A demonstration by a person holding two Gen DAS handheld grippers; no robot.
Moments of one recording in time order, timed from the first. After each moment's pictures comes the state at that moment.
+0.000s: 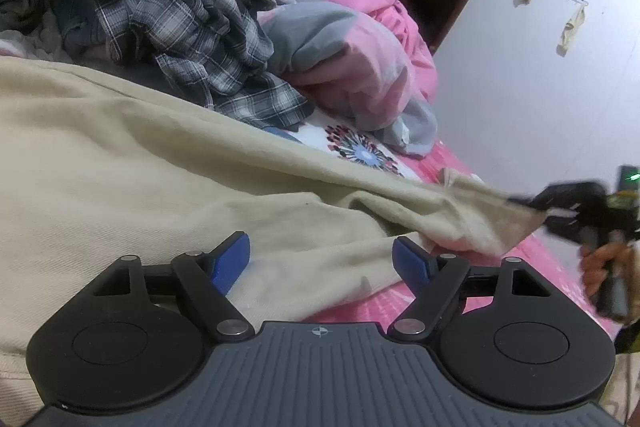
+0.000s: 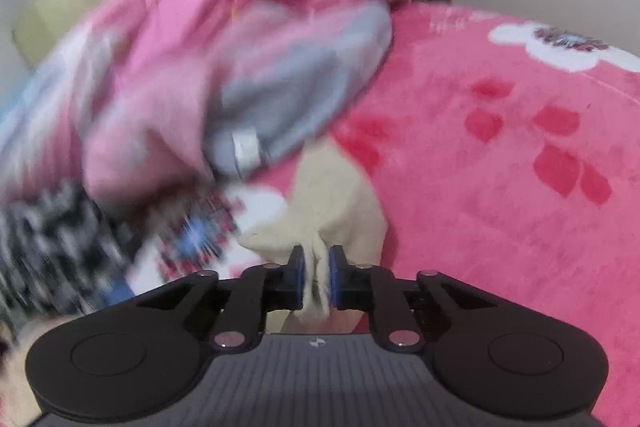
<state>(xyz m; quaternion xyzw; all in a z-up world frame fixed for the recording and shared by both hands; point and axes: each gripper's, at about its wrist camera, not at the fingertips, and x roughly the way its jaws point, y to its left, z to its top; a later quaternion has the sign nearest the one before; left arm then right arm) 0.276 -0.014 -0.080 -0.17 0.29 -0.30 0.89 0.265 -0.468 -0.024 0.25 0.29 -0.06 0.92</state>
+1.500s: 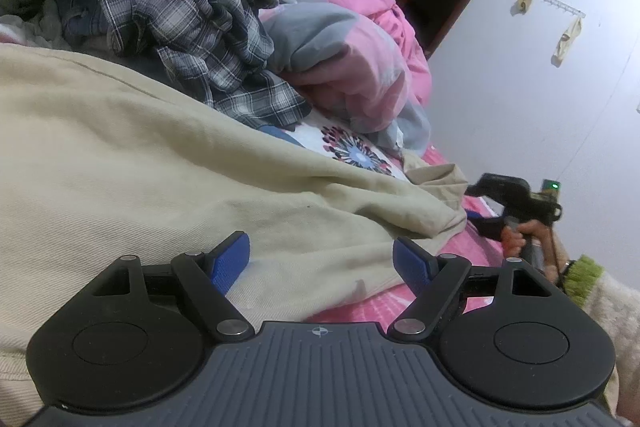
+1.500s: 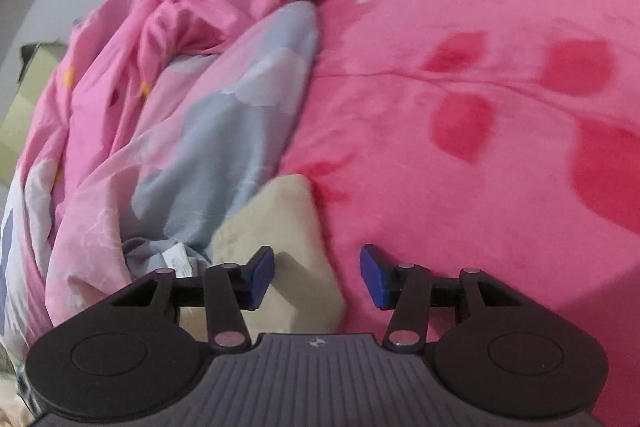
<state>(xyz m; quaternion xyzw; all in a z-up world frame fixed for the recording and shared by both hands) 0.283 -0.008 -0.086 -0.20 0.29 -0.31 0.88 0.368 -0.555 -0.104 0.42 0.28 -0.08 0.86</state>
